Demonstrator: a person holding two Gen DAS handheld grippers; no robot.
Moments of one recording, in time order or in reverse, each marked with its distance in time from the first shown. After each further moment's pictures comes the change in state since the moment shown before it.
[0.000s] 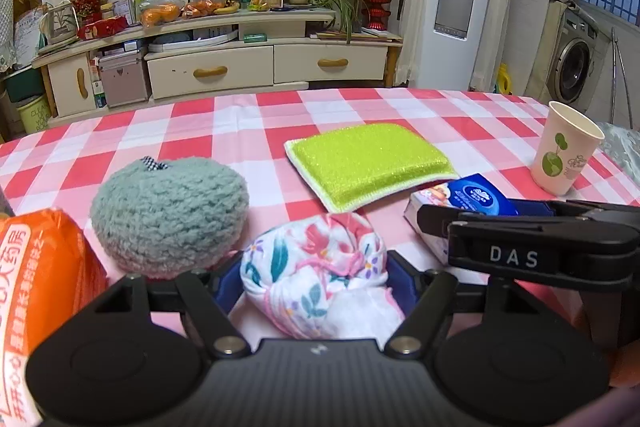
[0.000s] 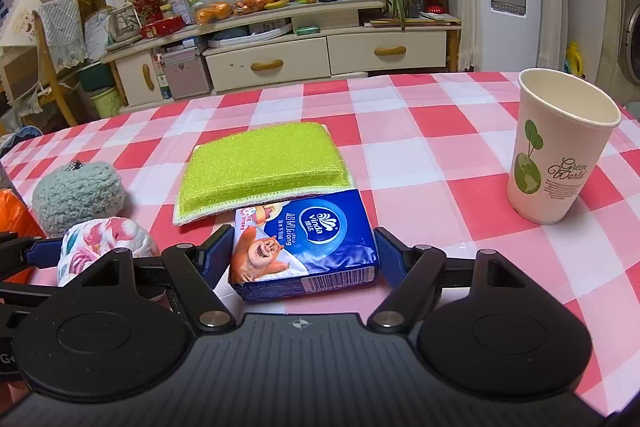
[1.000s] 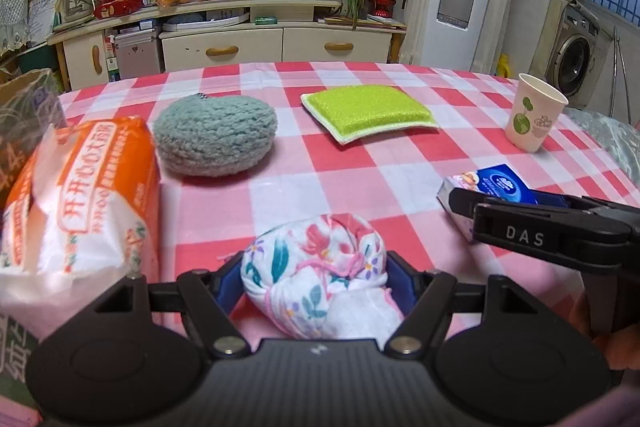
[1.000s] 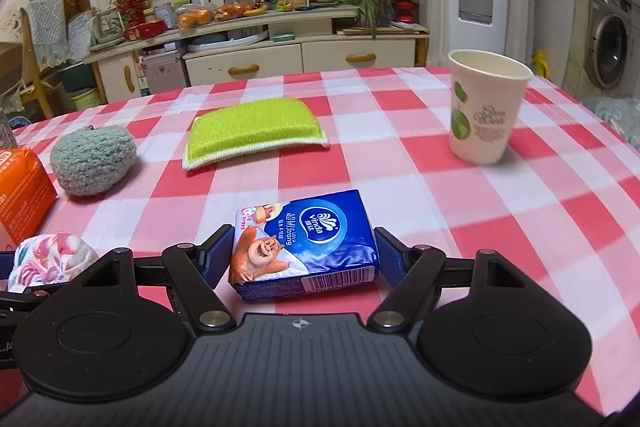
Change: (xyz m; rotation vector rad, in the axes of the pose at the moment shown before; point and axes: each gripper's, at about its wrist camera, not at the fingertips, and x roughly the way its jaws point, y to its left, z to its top) left arm -0.063 0.010 -0.044 -0.031 0.045 0.002; right arm -0.052 0.006 -0.043 0.006 -0.037 -0.099
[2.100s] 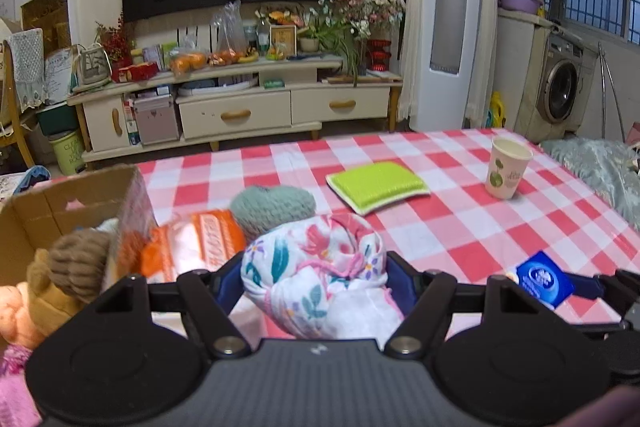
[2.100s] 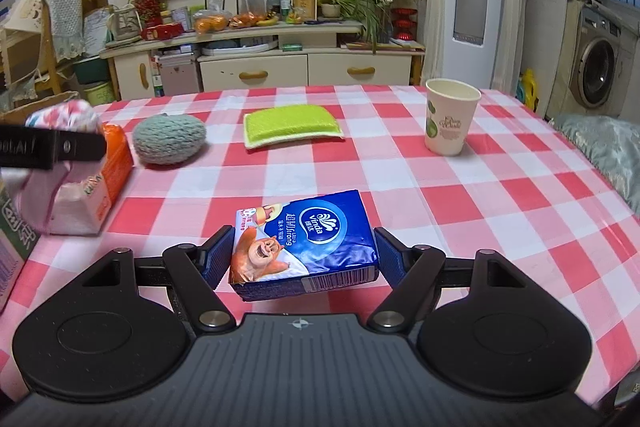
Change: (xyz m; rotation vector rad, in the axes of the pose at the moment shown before) left arm -0.106 0.023 0.018 0.065 -0.158 0.027; right arm -0.100 0.033 -0.025 -0.061 -0.025 -0.020
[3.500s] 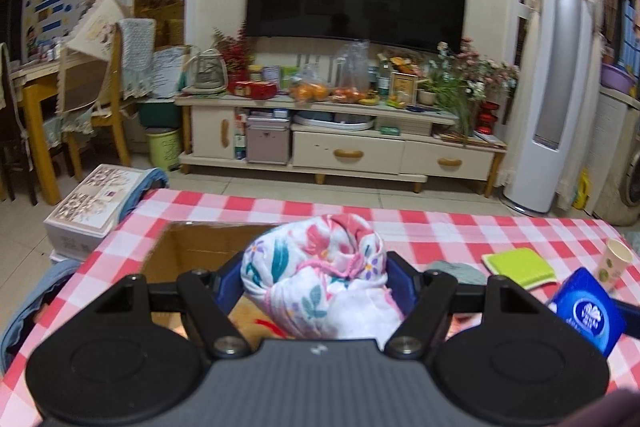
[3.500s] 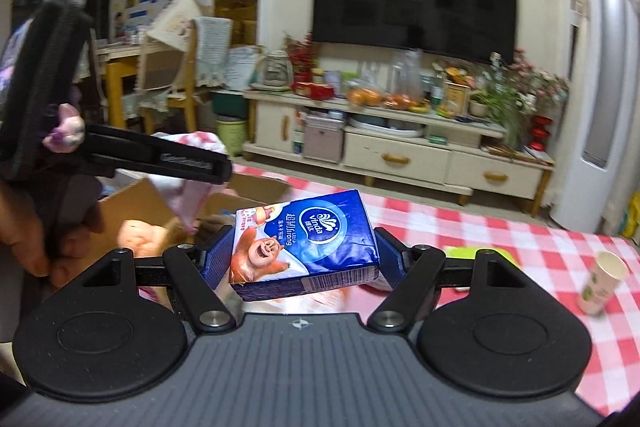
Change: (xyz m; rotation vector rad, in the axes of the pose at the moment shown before) left arm -0.029 0.152 0.033 -0.197 -0.108 0.229; right arm -0.015 0.150 0.076 -0.270 -0.191 0.342
